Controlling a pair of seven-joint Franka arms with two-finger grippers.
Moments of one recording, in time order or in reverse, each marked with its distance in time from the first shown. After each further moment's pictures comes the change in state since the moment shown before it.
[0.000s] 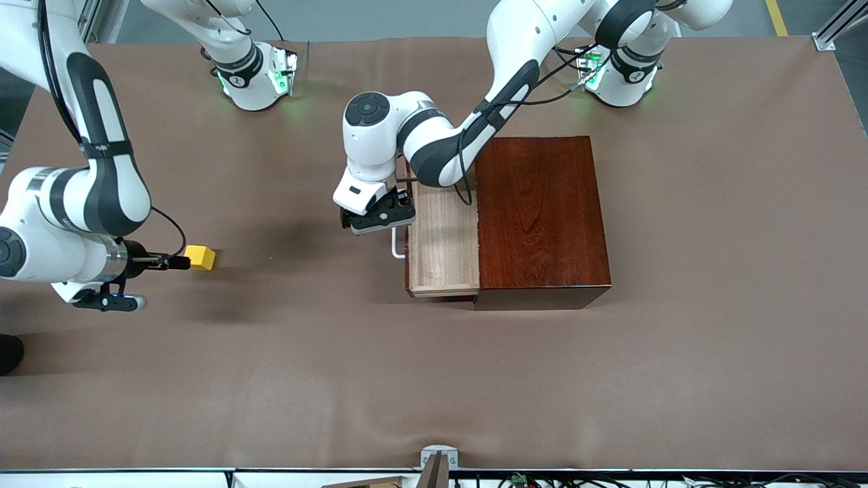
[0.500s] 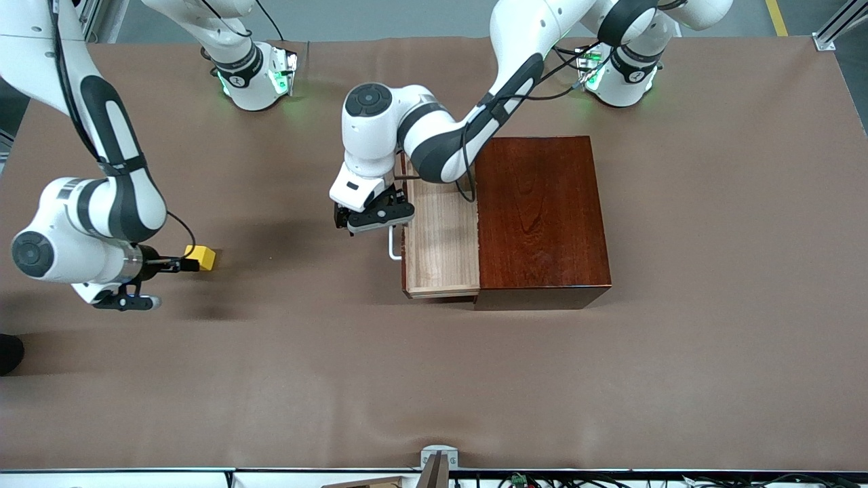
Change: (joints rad) left arm 0.007 -0.040 0.007 0.035 -0.001 -0.057 -0.003; right arm -0.017 0.029 0.003 -0.124 0.000 0.170 -0.038
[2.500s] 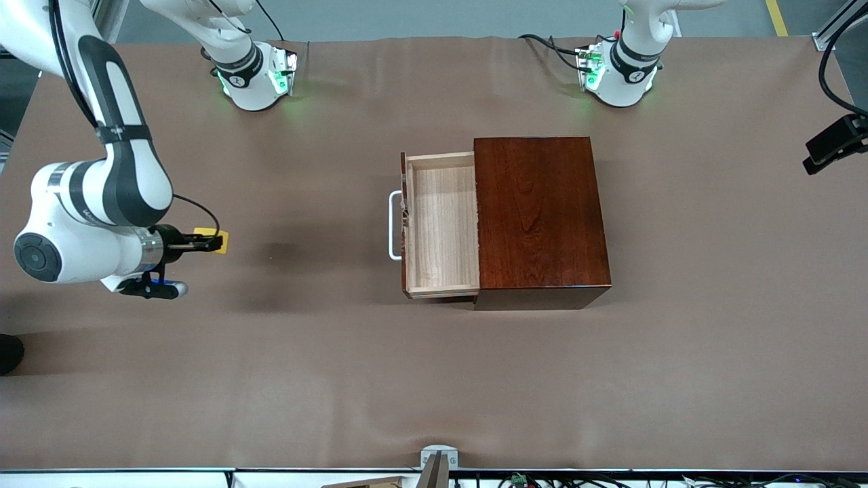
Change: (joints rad) left arm 0.883 -0.755 0.060 -0.182 -0.077 -0.782 1.206; right arm 0.062 -0.079 0.109 0.200 0.109 -0.475 0.250
